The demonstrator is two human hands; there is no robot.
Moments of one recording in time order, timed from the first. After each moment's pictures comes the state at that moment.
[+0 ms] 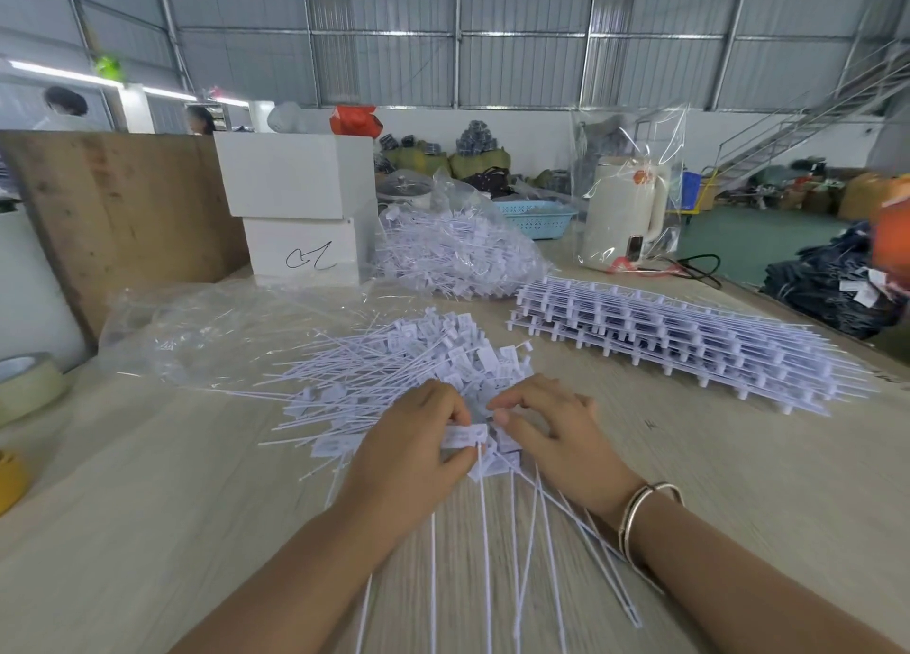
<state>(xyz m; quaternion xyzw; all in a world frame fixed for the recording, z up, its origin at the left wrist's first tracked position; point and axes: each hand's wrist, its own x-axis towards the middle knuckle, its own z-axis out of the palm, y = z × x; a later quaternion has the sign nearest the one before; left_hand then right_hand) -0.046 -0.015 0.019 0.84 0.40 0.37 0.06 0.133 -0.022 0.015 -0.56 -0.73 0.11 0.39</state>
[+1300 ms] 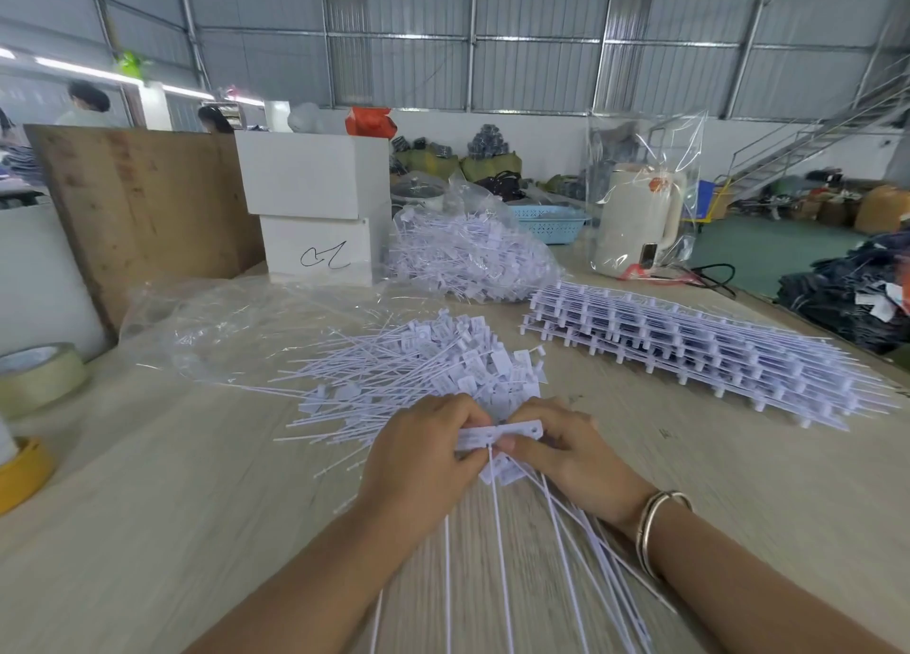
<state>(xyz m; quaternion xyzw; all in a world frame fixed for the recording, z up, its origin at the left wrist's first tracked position) -0.046 -0.009 0.010 0.82 0.43 0.38 0.03 0.128 -0.026 0.019 -0.46 -0.74 0.27 0.40</state>
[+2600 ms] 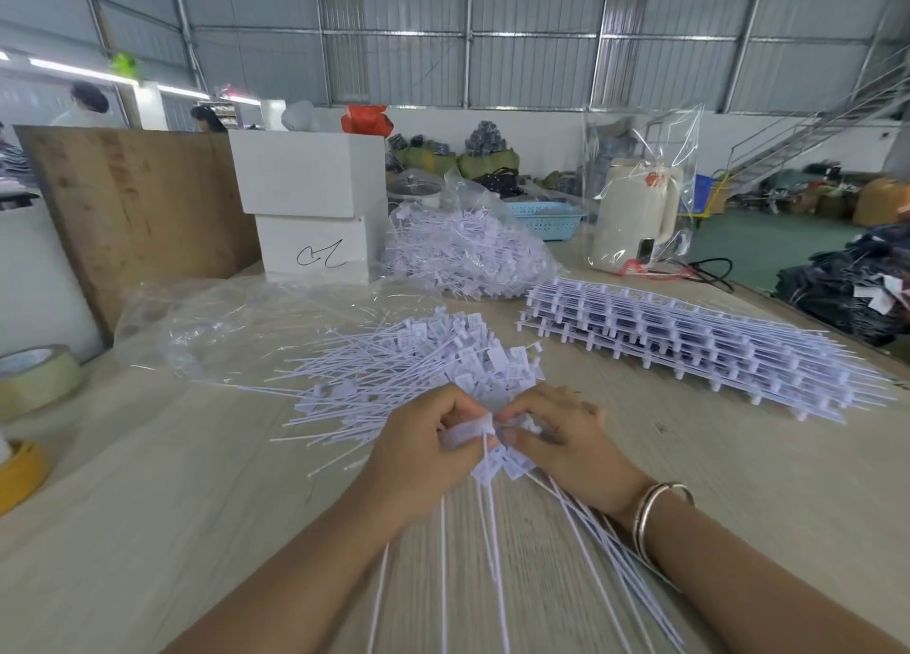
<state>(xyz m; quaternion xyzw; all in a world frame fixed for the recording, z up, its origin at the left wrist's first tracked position) -0.046 -0.006 0.009 0.75 0.39 0.45 0.27 0.136 -0.020 0.015 -0.55 -0.75 0.15 0.33</state>
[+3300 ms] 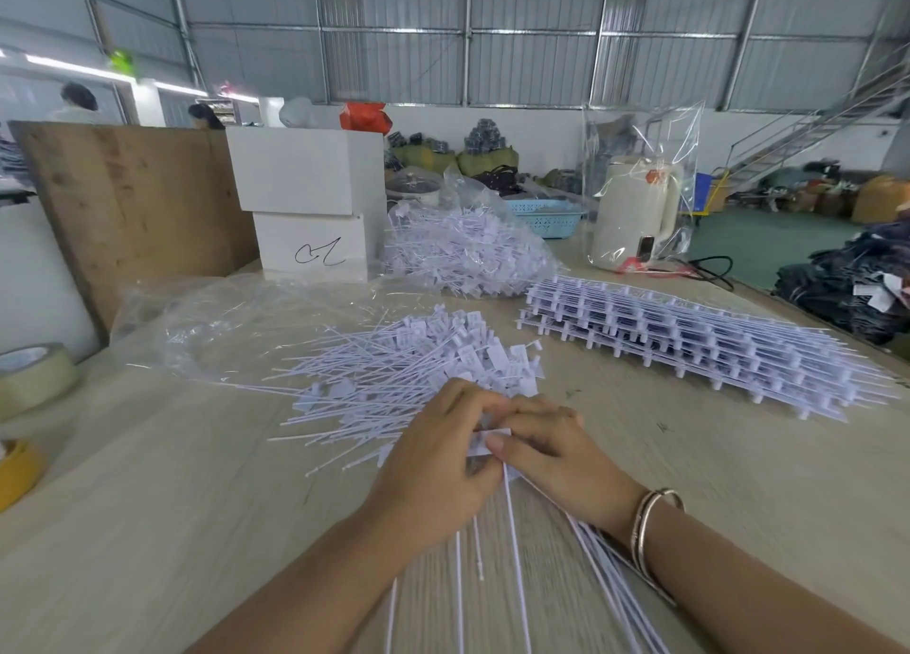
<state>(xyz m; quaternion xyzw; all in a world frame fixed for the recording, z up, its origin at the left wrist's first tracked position) -0.036 -0.012 0.004 0.84 0.34 0.41 0.11 0.122 -0.026 0.014 -0.48 -0.77 0.20 0.36</state>
